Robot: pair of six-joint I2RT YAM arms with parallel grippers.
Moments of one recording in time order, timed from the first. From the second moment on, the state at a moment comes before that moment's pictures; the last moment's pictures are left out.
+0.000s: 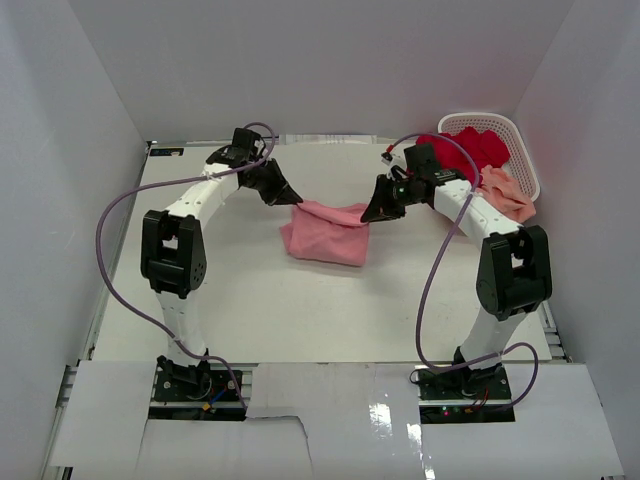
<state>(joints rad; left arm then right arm) -0.26 1.98 1.67 -0.66 0.55 -0.79 0.32 1.75 1.39 -0.57 -0.62 0.32</state>
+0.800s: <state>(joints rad) -0.24 2.17 1.90 -0.69 0.53 -0.78 0.28 1.97 1.61 -0.58 -0.64 0.30</state>
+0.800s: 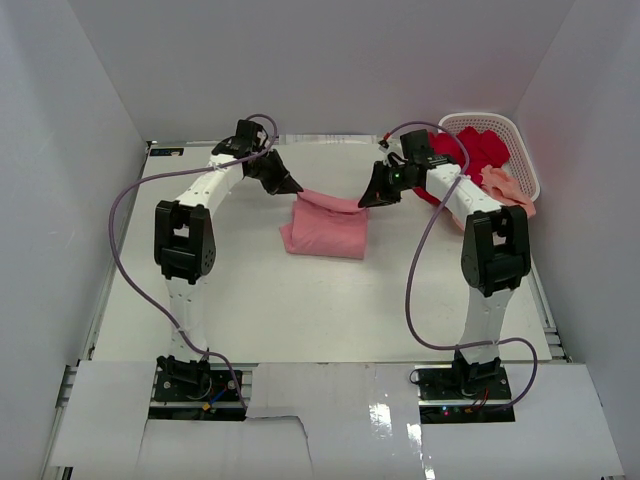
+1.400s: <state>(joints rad) -0.24 2.21 1.93 -0.65 0.48 -0.76 0.28 2.06 1.69 -0.54 -0.58 0.31</state>
